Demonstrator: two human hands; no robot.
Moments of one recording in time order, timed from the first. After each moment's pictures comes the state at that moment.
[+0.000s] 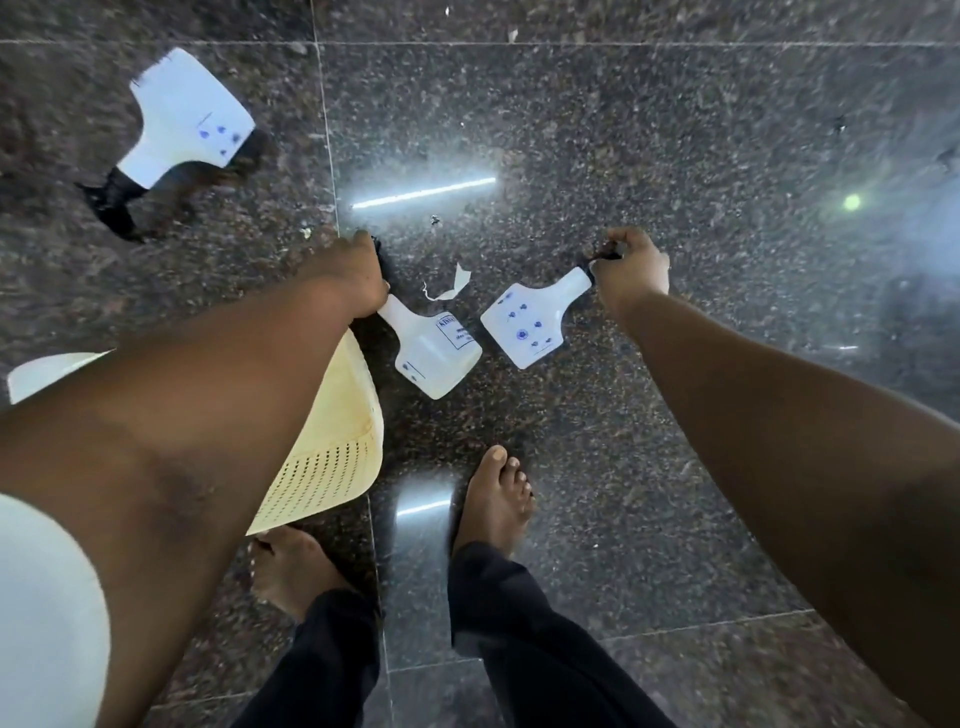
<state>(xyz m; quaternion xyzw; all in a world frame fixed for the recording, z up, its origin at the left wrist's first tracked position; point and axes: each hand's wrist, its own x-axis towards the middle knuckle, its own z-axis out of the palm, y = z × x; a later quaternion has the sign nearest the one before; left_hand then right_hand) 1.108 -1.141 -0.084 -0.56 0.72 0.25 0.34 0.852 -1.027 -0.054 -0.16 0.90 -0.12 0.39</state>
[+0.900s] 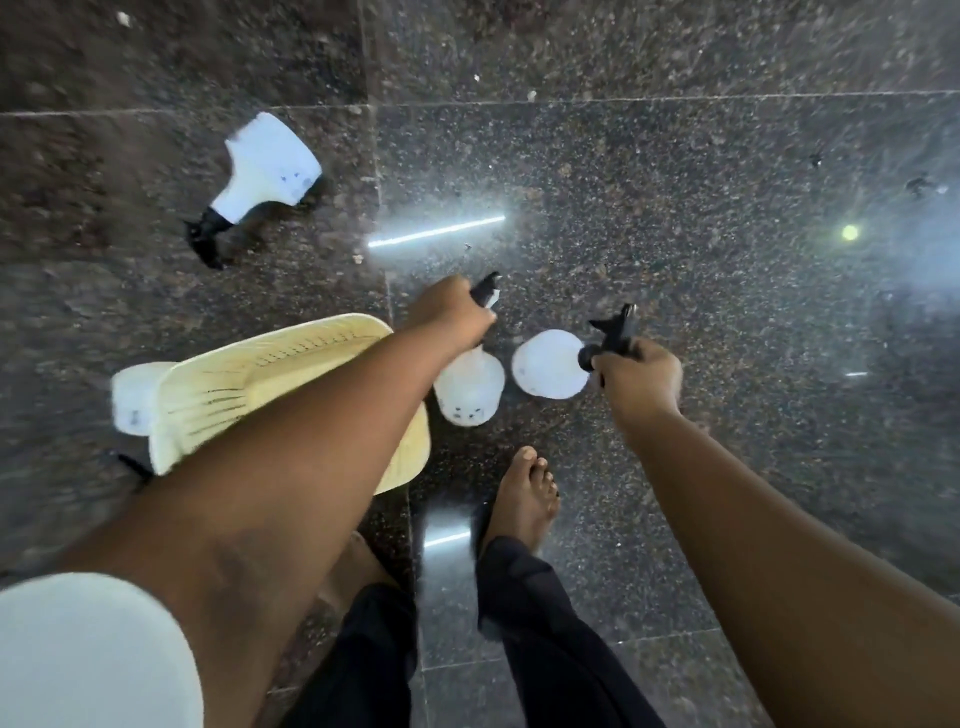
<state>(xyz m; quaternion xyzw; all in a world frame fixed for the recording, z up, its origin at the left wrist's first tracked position) 1.077 -1.090 -0.006 -0.62 0.63 0.44 0.16 0.936 -0.955 0.031 -0.02 0.89 -0.23 0.39</state>
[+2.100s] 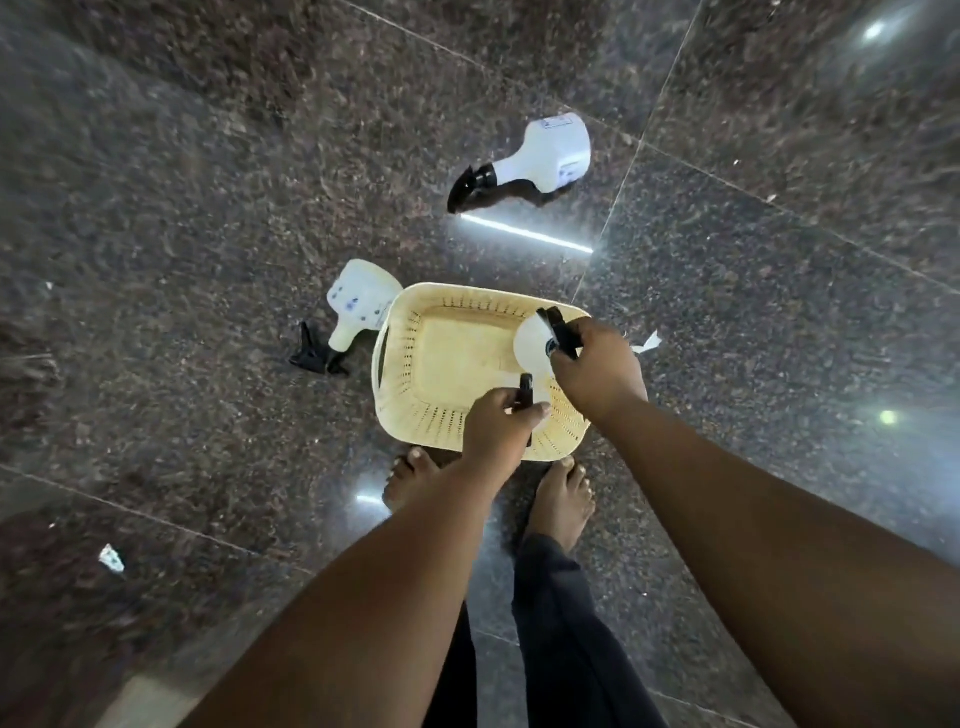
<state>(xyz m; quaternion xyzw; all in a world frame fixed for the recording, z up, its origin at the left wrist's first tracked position) 1.263 -0.990 0.050 -0.74 0.25 0.61 -0.12 1.153 -1.058 0.064 -0.53 0.75 0.04 0.40</state>
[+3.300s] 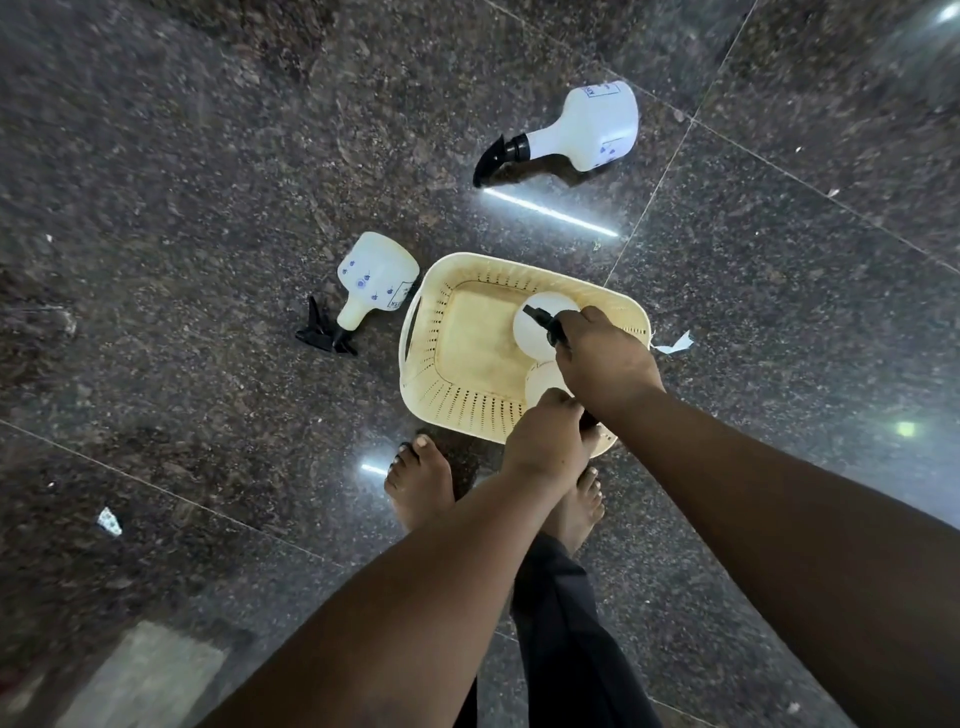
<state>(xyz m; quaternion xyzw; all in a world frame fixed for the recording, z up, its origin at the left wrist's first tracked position) 1.231 -0.987 0.029 -0.66 0.53 0.53 0.02 1.165 -1.070 0.035 -0.71 0.60 0.19 0.31</state>
